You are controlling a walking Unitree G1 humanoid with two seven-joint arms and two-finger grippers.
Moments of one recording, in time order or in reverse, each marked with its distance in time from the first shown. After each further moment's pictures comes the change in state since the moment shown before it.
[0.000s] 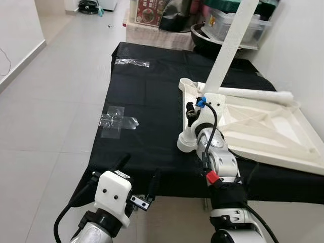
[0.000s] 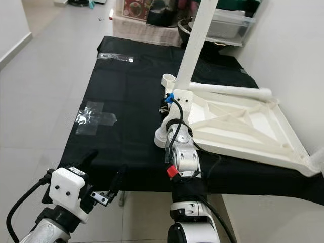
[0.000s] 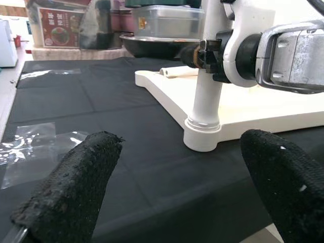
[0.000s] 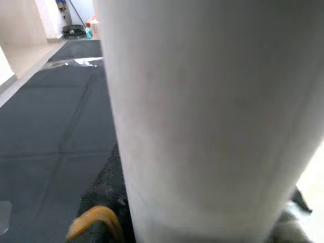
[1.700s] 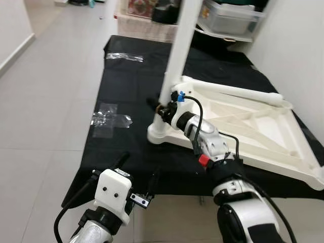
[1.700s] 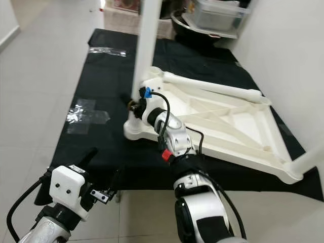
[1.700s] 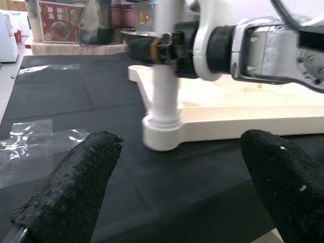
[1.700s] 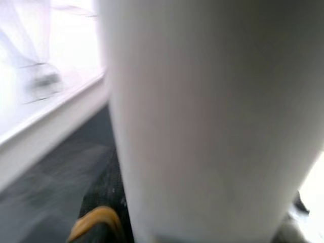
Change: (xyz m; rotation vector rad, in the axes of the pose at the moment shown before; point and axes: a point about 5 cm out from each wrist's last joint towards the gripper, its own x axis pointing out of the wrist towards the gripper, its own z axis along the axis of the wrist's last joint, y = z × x) left arm 0.000 0.000 -0.002 0.006 0.008 0.010; right arm 0.012 0.021 0.000 -0.028 -0.019 0.244
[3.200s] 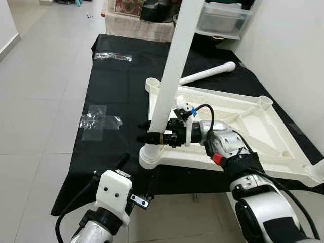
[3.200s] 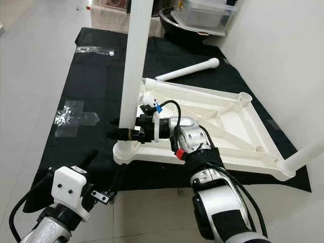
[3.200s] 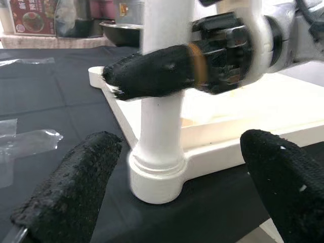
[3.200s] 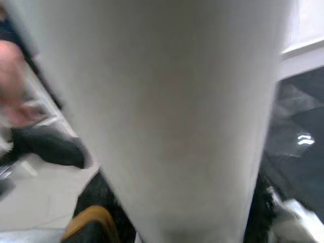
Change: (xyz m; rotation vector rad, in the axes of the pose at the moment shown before) left arm 0.001 0.001 -0.004 0.001 0.015 0.003; right arm -0.011 0.013 -0.004 -0.063 0.195 1.167
